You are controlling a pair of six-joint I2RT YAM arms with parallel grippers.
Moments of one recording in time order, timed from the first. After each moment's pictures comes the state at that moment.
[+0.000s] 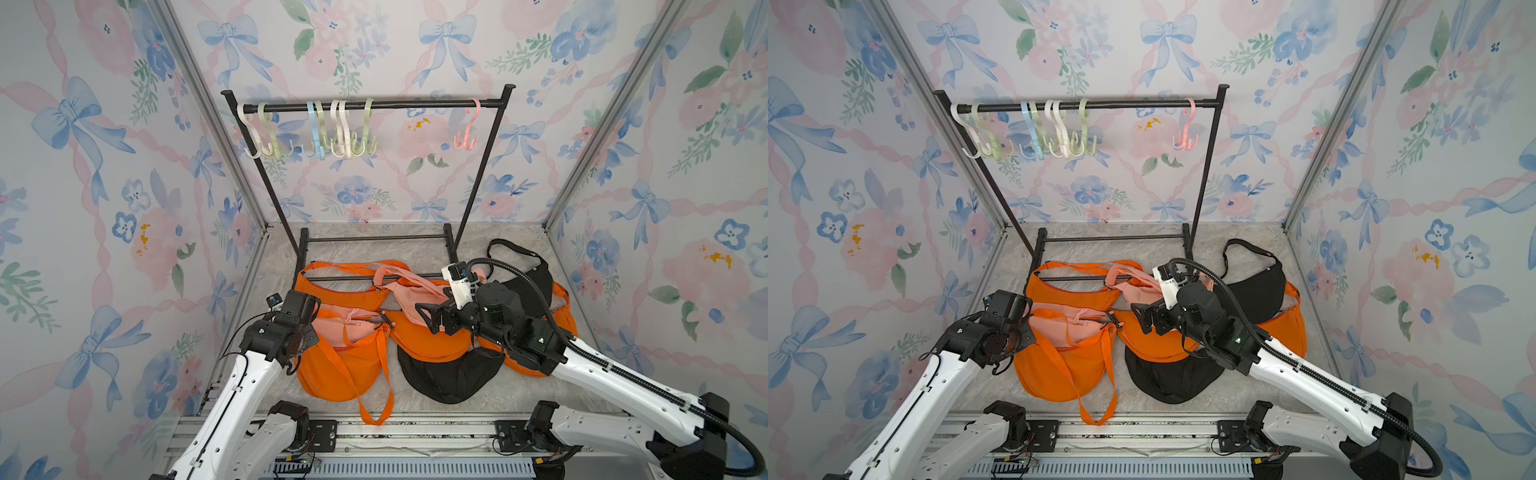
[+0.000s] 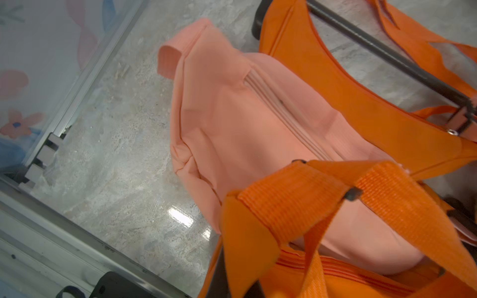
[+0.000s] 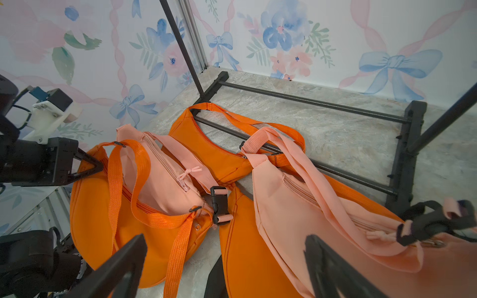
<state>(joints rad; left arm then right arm) -0.17 0.88 0.83 -1.13 -0.29 -0.74 0.92 1.06 0.96 -0.31 0.14 0.31</state>
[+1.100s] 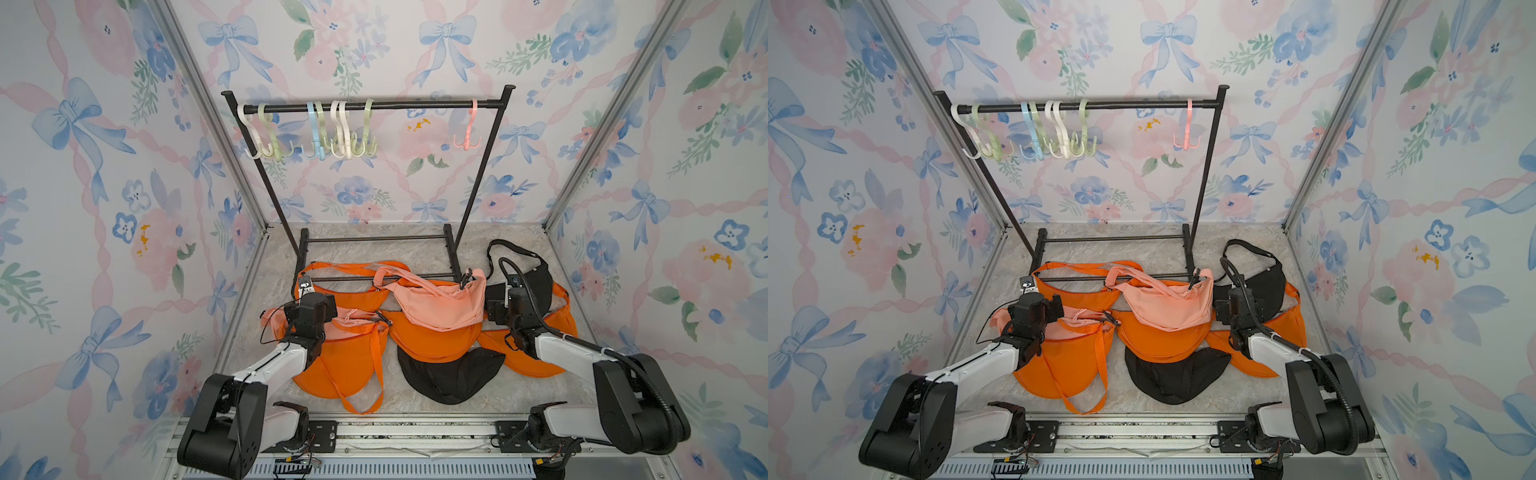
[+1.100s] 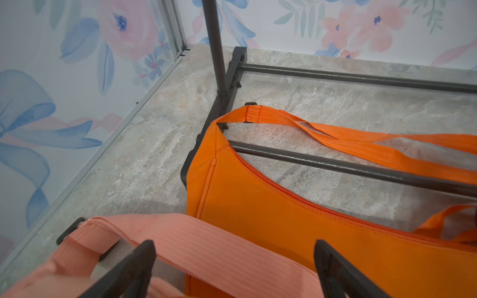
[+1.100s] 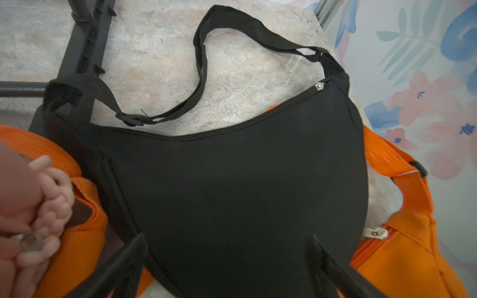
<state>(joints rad) -0.22 1.27 0.40 0.36 -0.46 -0.16 0.19 1.37 0.46 0.26 0.36 0.01</state>
